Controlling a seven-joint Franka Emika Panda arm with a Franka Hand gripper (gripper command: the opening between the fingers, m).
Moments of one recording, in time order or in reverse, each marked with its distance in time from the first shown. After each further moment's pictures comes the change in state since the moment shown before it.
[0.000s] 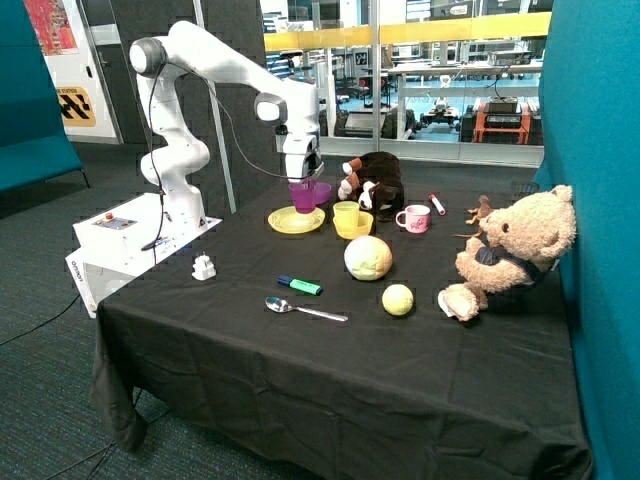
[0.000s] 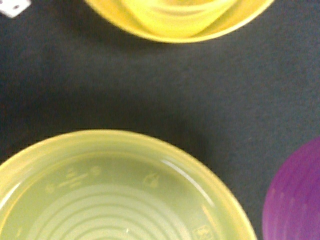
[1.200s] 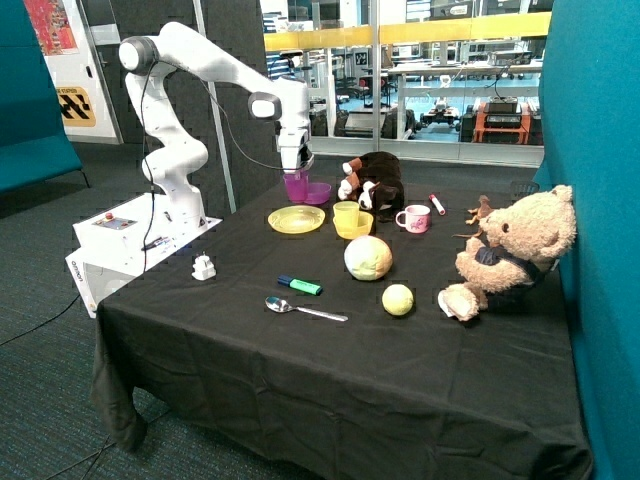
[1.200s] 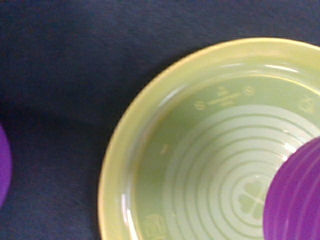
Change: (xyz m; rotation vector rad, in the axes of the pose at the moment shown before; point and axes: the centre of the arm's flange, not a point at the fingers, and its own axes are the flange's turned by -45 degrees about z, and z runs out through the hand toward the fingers) arm -0.049 -0.094 0.008 0.002 0.004 -0.082
